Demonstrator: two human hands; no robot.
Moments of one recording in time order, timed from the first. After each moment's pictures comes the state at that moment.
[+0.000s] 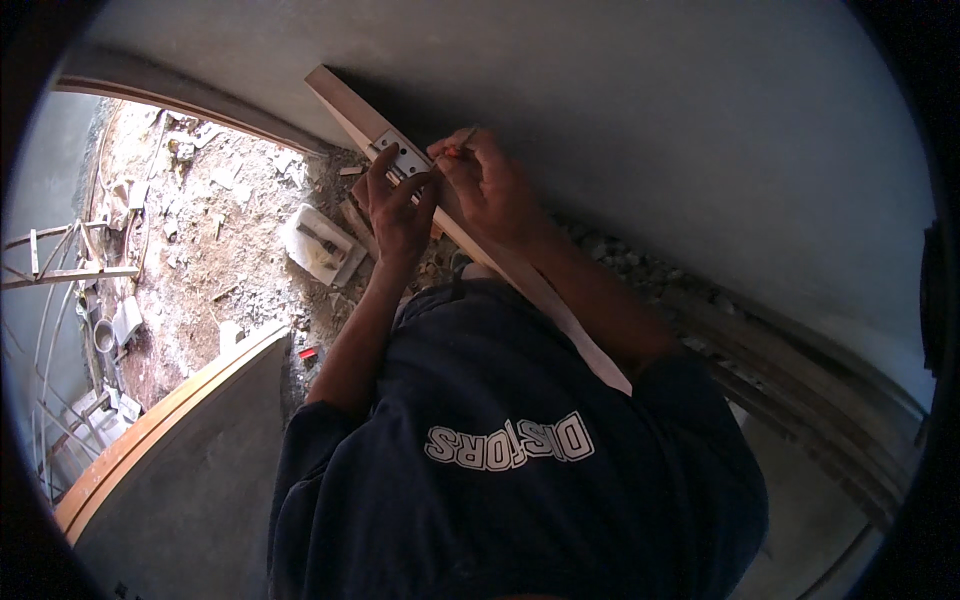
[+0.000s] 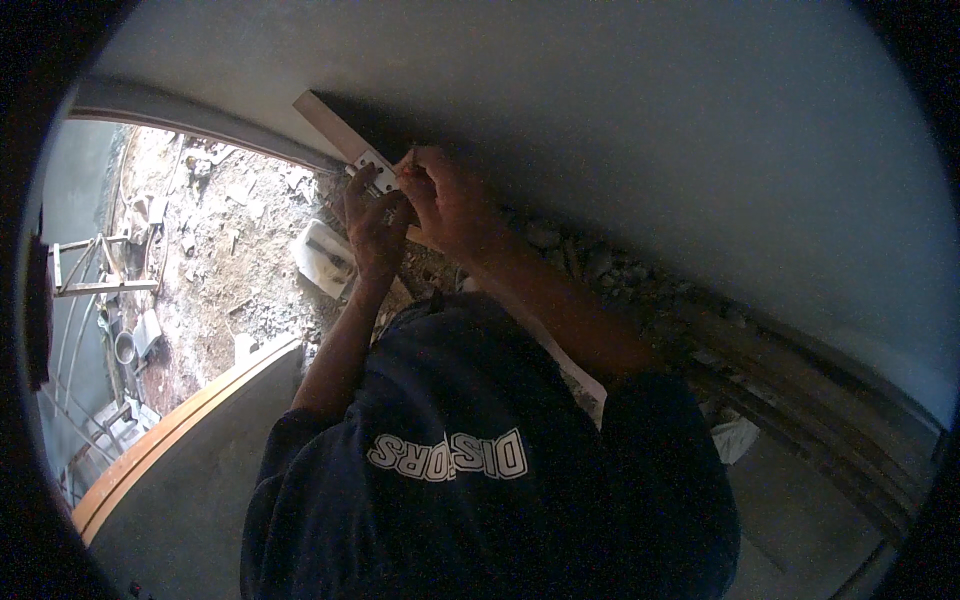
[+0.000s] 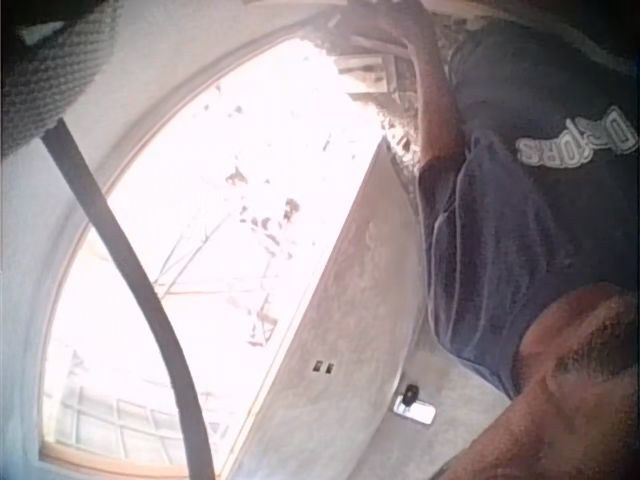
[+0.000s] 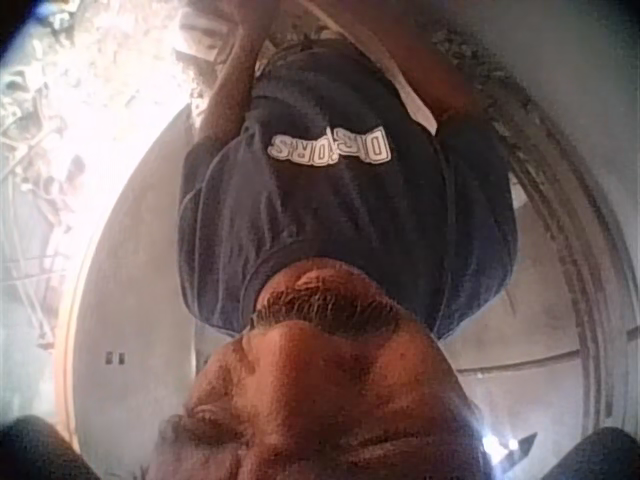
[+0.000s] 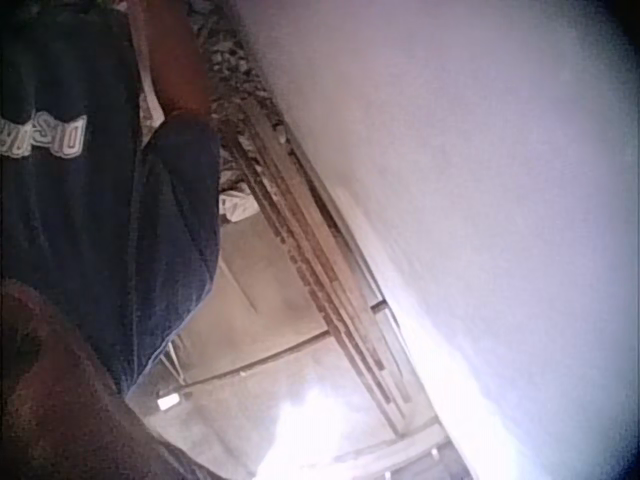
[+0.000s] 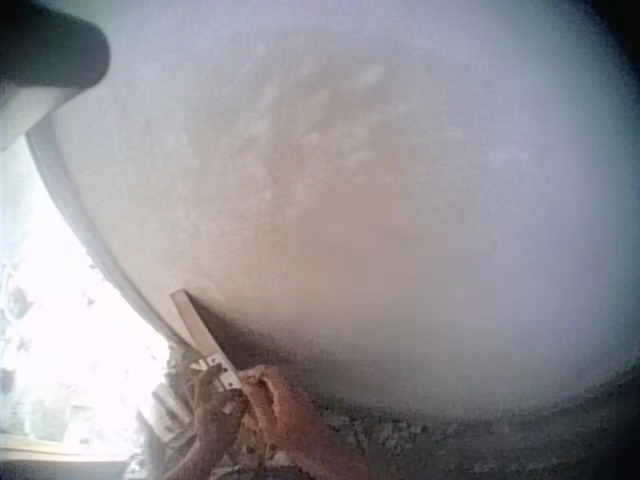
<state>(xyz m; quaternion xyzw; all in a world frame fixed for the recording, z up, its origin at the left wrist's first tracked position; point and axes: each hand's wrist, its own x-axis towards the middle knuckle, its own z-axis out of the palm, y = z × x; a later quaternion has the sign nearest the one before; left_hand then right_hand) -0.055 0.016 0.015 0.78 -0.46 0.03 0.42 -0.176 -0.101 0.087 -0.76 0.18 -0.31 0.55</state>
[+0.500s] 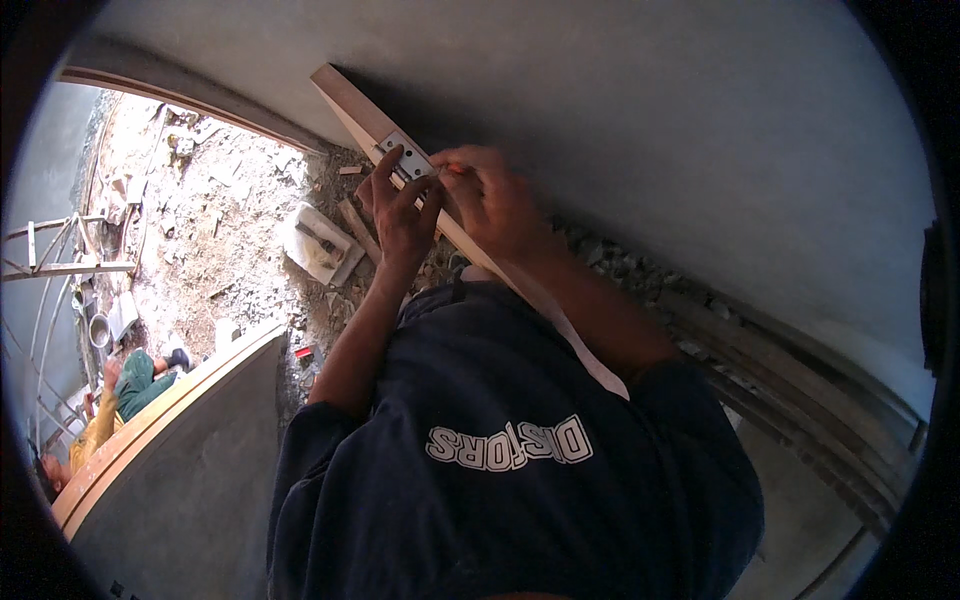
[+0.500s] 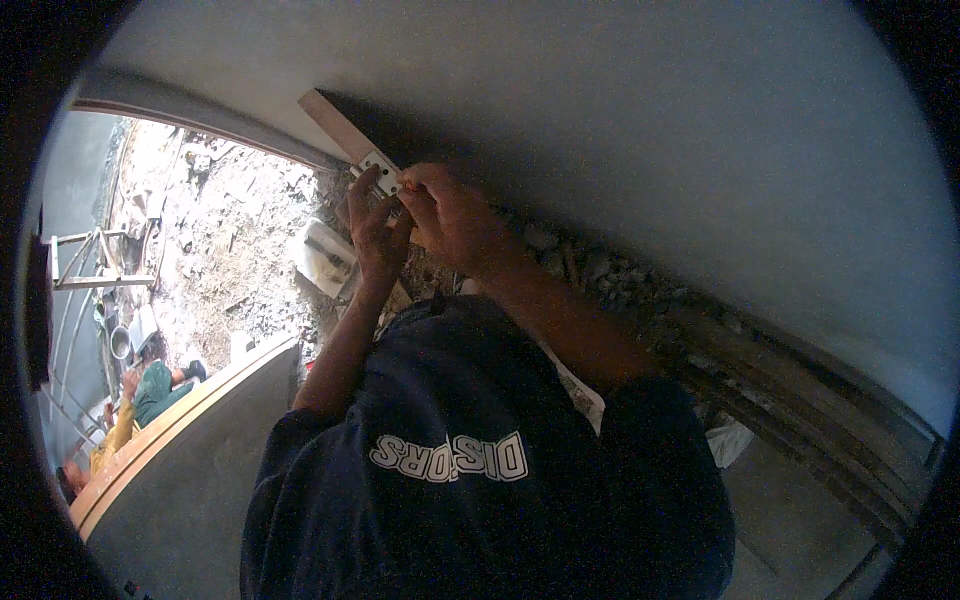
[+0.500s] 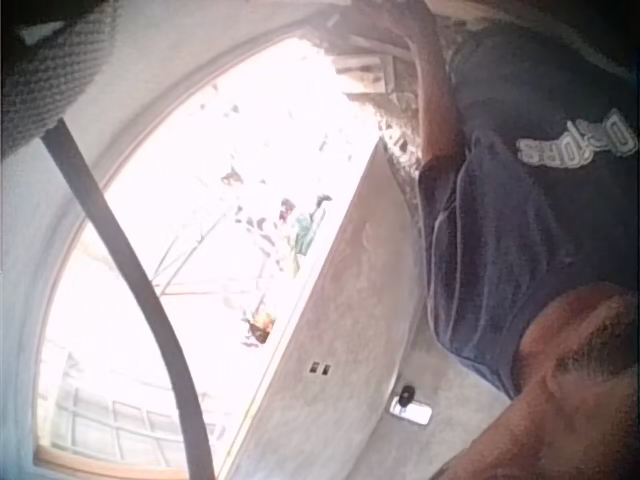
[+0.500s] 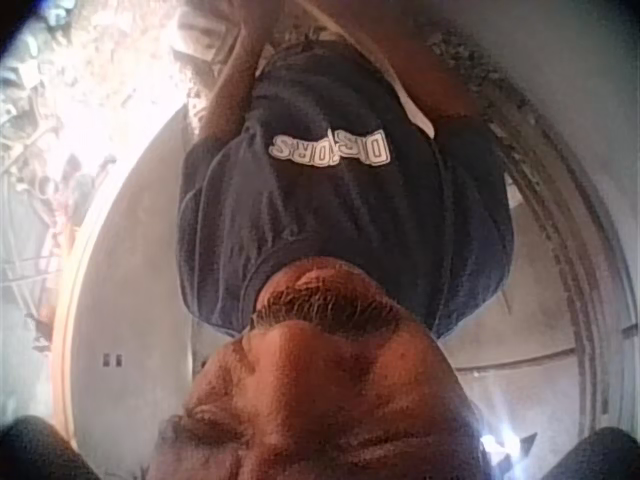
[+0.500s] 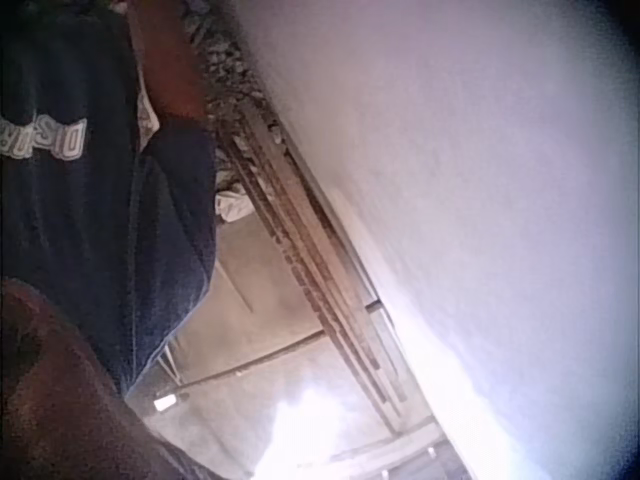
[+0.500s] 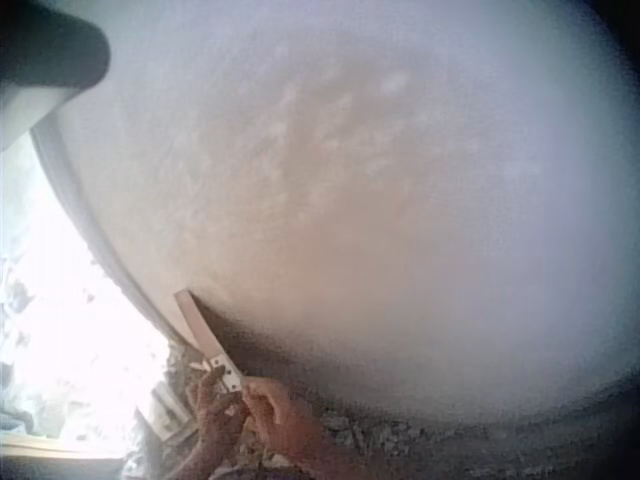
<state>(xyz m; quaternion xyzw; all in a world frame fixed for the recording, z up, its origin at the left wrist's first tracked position) -0.053 0.017 0.014 0.77 -0.47 0.04 0.43 -0.176 -0.094 0.086 -0.75 0.17 -0.30 0.56</state>
